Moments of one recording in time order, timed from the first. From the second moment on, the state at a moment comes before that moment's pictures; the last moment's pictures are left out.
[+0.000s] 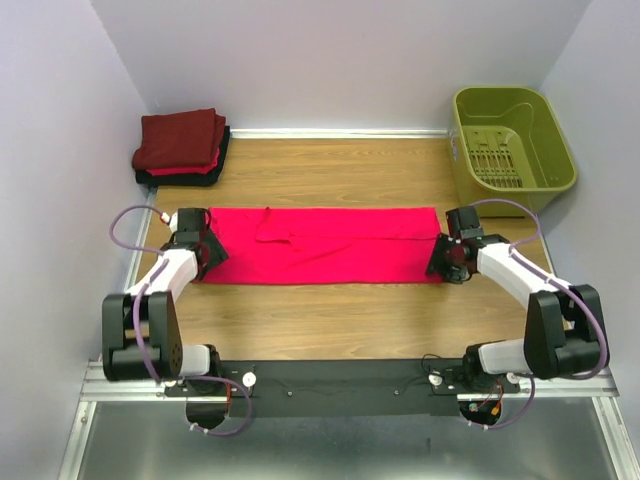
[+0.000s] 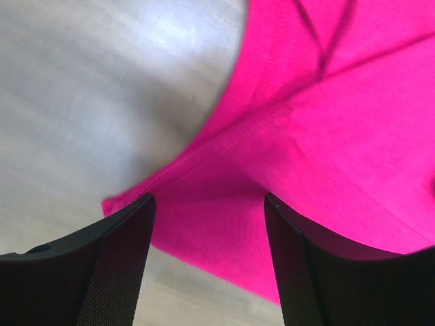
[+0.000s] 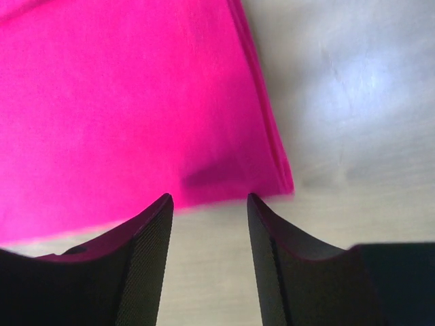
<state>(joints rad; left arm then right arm) 0.07 1.37 0.67 -0.32 -0.19 -0.50 0.16 1.37 0.71 -0.50 0.03 0.52</state>
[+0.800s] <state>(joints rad) -0.23 1.60 0.96 -0.29 -0.09 -0.56 0.57 1.55 1.00 -0.48 0.01 0.42</state>
